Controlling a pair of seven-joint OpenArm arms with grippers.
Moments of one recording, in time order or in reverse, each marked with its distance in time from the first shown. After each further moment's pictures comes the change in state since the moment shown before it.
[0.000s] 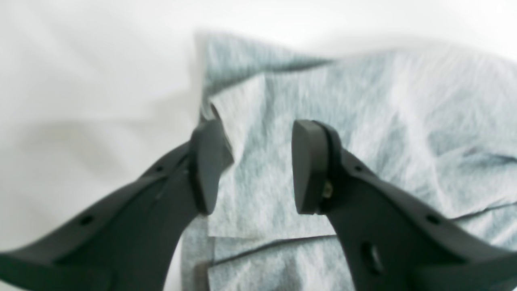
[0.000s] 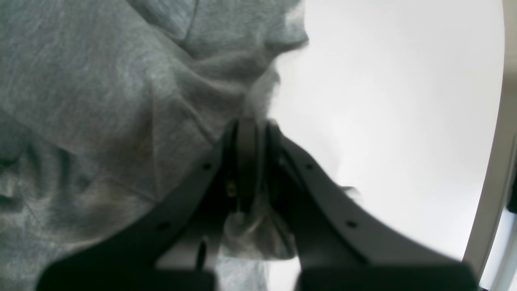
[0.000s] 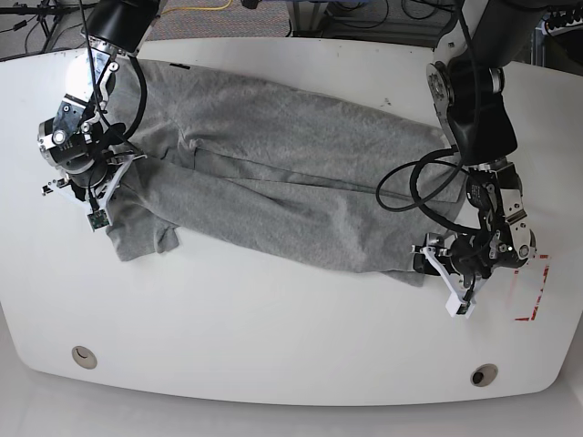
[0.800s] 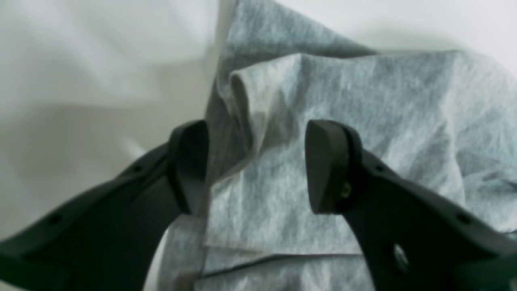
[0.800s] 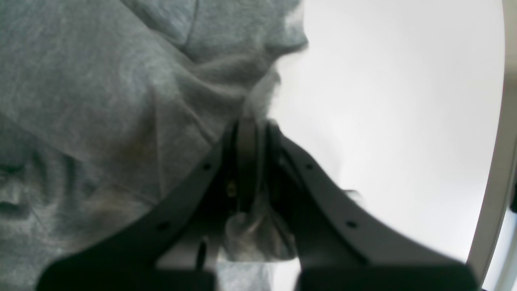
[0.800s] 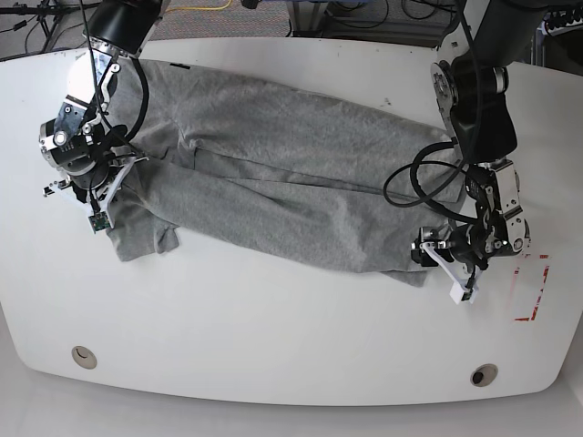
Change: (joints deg) left arm 0.1 -0.7 0.2 -8.4 0.1 6.2 -5.2; right arm 0.7 -0.9 -0.1 0.0 0.0 0.0 0.0
